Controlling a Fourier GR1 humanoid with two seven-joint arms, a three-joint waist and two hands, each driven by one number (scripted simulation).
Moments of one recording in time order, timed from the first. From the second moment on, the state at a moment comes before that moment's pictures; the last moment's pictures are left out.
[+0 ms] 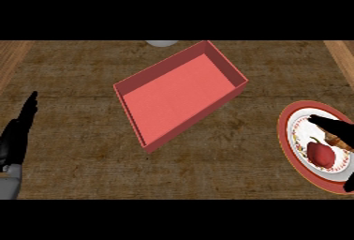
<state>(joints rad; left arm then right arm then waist) -0.10 0.47 0.03 -1.33 -0.09 0.21 0.08 -0.11 -0.76 0.07 -1.32 0.70 0.46 -0.23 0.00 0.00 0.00</state>
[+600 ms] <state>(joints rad) -0.10 0.44 0.09 -1.31 -0.13 0.16 0.05 -0.09 -0.66 0.08 -1.40 0.82 0.53 -0.12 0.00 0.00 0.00</state>
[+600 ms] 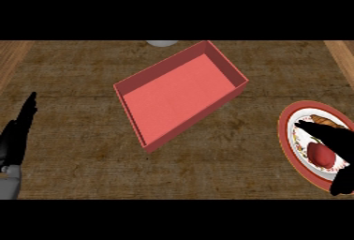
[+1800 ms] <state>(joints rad) -0.07 0.40 0.13 -1.34 -0.18 0.13 0.05 -0.15 -0.36 0.05 -1.37 1.03 0.15 0.06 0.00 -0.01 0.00</state>
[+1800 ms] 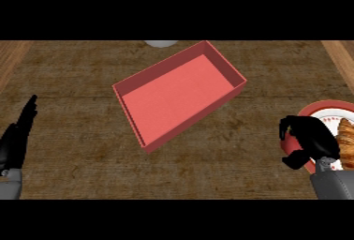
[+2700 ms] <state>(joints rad) -0.10 0.38 0.15 -1.34 -0.20 0.11 0.06 -0.30 -0.23 0.11 -1.87 1.08 0.18 0.28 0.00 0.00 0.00</state>
